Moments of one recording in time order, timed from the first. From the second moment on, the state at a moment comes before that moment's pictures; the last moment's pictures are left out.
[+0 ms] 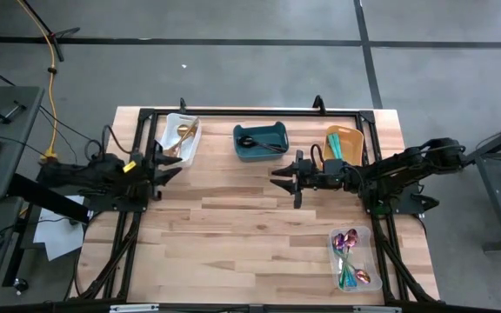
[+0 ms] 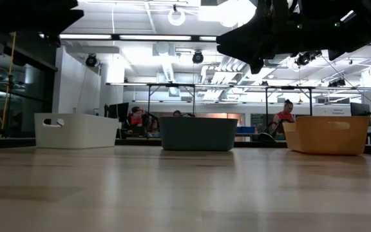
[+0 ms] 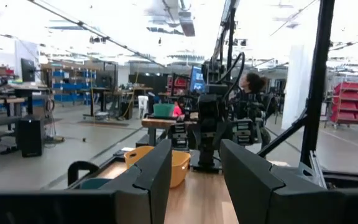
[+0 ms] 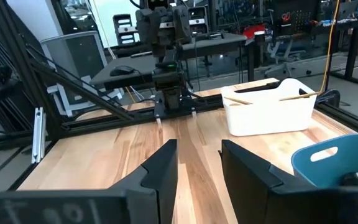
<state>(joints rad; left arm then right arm) -0.12 0.06 0.14 0.18 -0.27 0.01 0.04 1.37 0.46 0.88 0.10 0.16</state>
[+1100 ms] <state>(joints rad) -0.12 0.02 0.09 0.12 -0.06 0.11 0.04 1.37 0.46 0.87 0.10 0.16</state>
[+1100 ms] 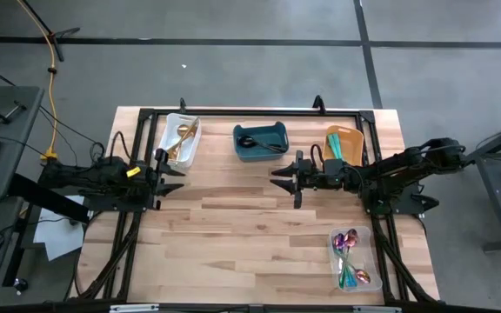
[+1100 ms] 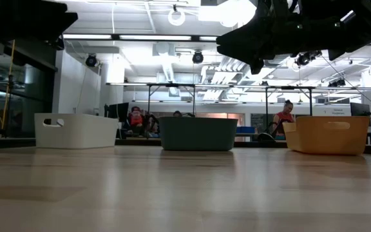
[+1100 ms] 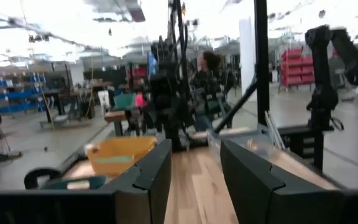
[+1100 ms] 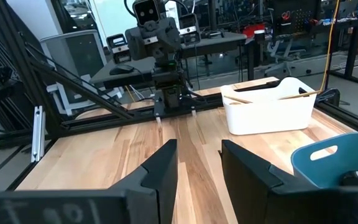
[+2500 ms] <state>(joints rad) -0.05 0.02 0.01 0.01 0.00 0.00 0.04 1.37 0.46 0.87 0.11 0.12</state>
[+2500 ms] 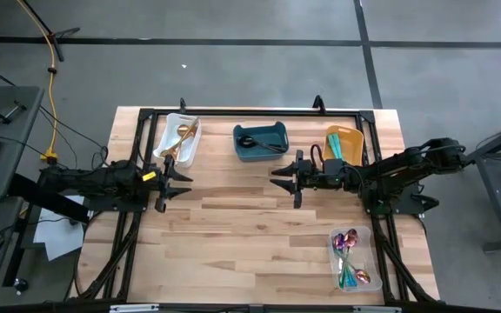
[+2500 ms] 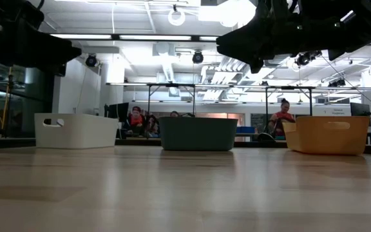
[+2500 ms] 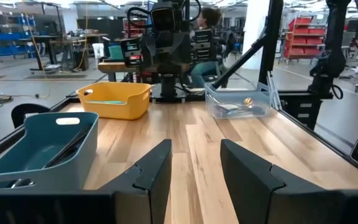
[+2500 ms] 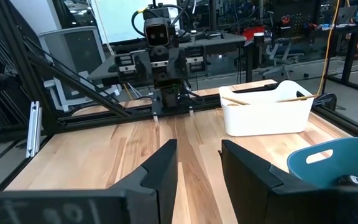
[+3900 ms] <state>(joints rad) -0.05 0.03 0.01 0.01 -0.04 -0.09 0.09 0.68 0.05 0.78 0.14 -0.10</state>
